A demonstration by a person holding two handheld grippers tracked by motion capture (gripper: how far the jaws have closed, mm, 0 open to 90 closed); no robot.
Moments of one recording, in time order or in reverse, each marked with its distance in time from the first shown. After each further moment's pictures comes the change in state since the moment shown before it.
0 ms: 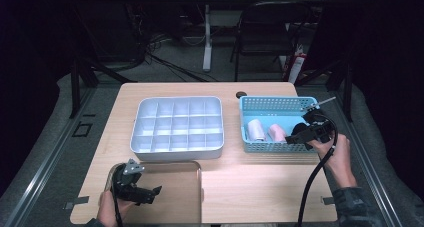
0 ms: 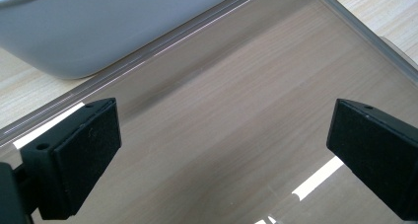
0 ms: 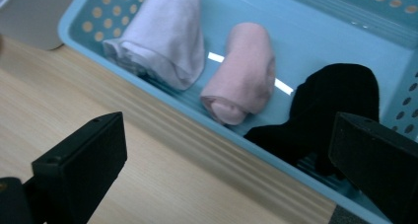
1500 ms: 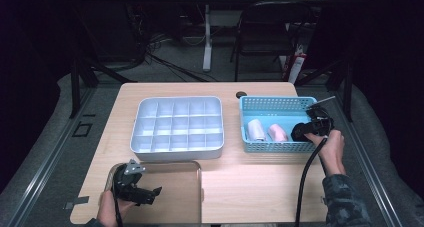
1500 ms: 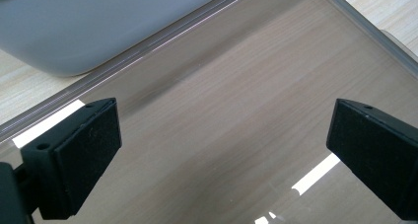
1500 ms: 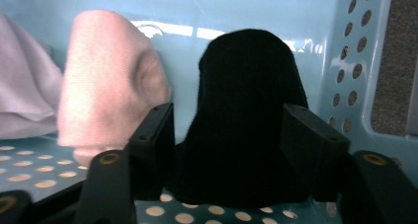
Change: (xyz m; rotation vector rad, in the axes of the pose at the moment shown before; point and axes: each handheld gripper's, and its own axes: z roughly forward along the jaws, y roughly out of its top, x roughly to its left) left arm 0.000 0.000 0.001 0.018 -0.005 0.012; right arm -0.062 0.004 0.061 0.123 -0.157 0.305
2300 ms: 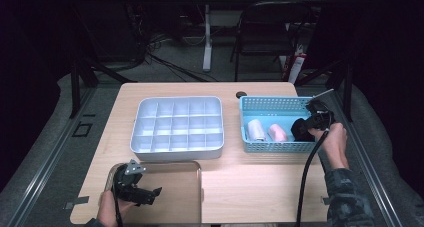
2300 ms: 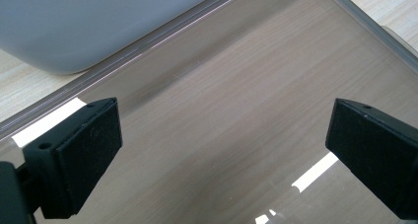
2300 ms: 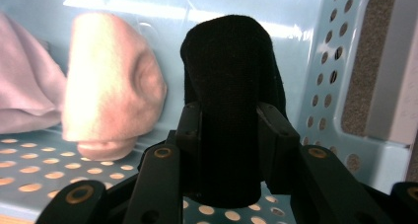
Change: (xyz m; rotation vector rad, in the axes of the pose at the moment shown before) left arm -0.001 0.000 0.001 0.009 -0.002 0.005; right arm 0.004 0.018 -0.019 0.077 -0.036 -0.052
